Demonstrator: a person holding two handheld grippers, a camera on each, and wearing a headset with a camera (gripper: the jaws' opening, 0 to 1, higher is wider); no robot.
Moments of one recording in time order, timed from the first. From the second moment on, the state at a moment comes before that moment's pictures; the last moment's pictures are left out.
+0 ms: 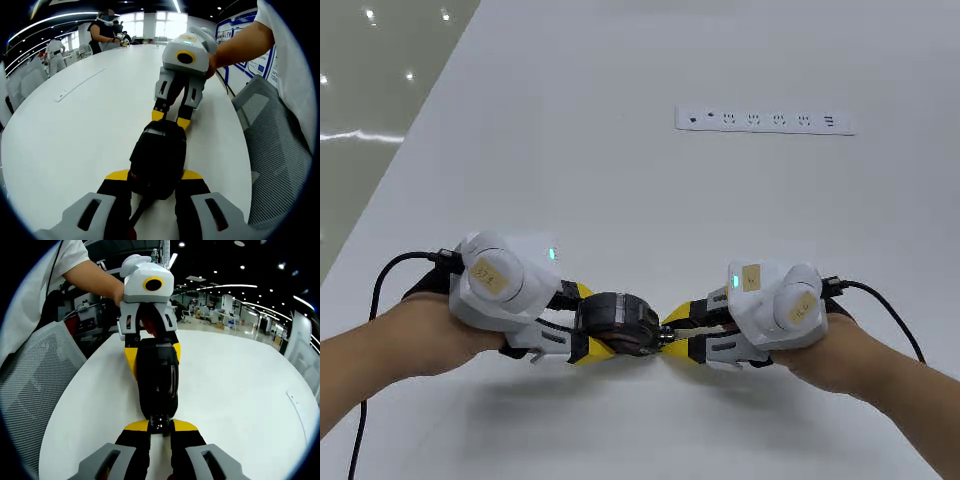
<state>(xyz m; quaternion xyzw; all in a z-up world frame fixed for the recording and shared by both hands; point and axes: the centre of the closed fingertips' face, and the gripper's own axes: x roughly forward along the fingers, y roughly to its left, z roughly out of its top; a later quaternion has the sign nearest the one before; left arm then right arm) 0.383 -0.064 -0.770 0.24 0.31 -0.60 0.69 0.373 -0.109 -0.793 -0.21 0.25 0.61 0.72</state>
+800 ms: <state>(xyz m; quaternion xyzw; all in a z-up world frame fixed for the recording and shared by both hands) 0.383 -0.063 -0.771 0.25 0.31 -0.61 0.68 0.373 -0.116 -0.793 -0.23 0.27 0.60 0.72</state>
